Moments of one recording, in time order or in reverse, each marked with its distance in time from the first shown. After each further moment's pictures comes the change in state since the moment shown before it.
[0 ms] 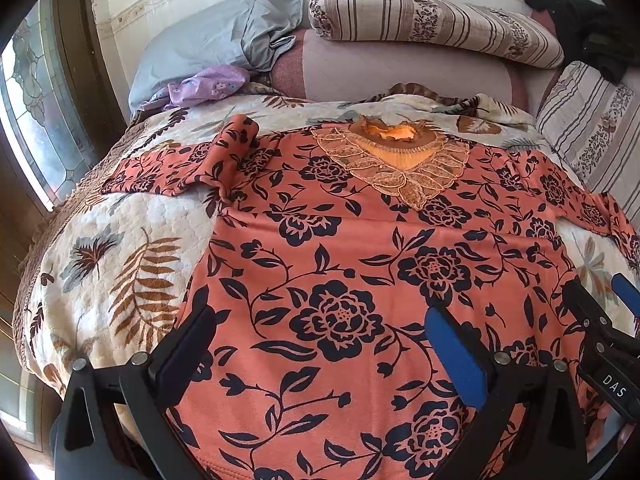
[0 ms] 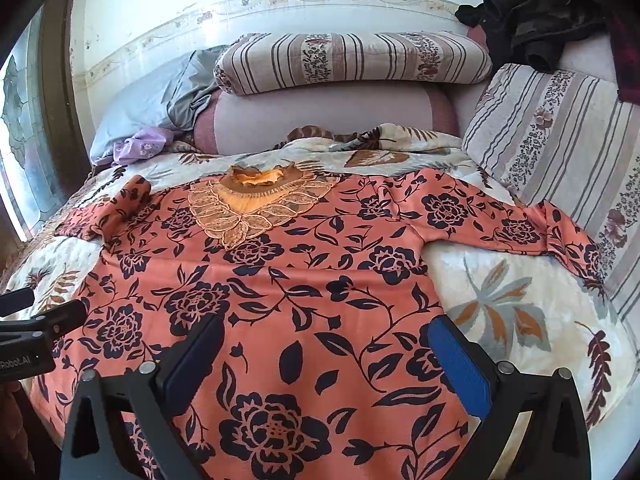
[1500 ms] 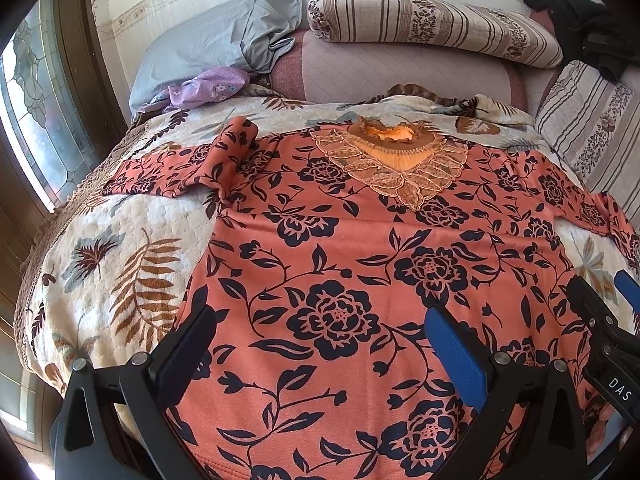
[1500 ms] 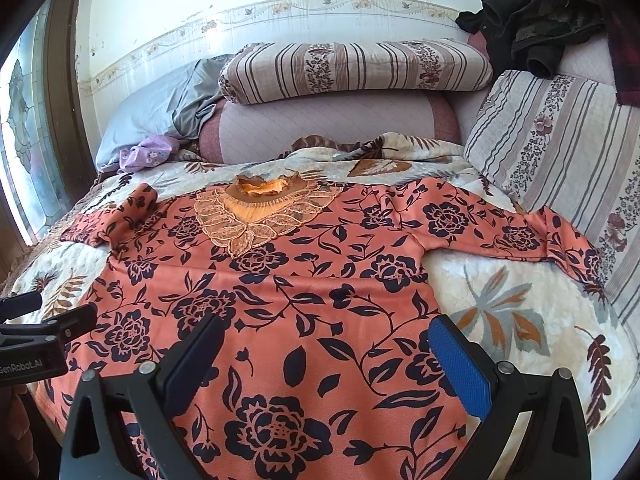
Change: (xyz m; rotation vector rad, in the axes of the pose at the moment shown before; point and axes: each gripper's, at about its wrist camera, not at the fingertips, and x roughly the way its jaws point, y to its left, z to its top) left arm -0.004 -0.004 -0.001 0.004 -0.005 0.007; right arm -0.008 -0.003 0.002 0.002 -0.026 0.021
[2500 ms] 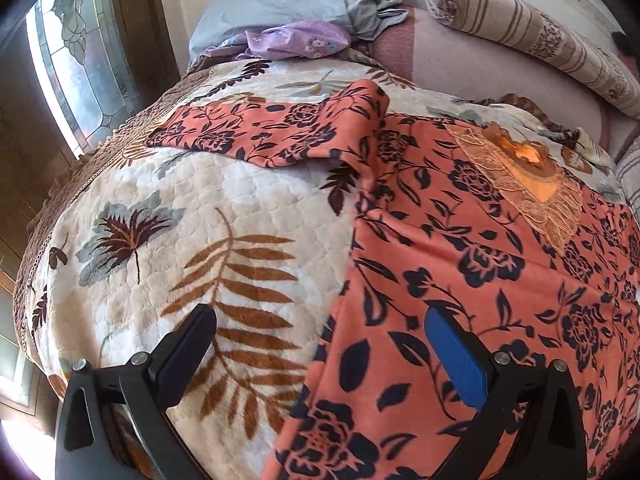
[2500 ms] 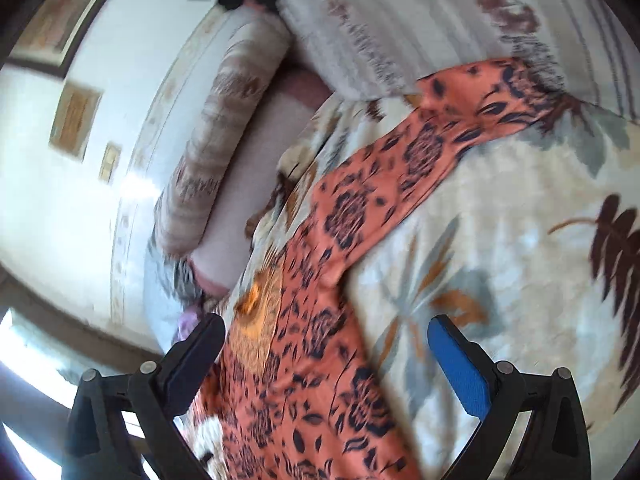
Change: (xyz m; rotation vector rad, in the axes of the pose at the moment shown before) left arm 0.091 0.143 0.022 -0.192 0.085 0.108; right arm 0.021 -0.283 -0.010 1.037 -0.001 0.254
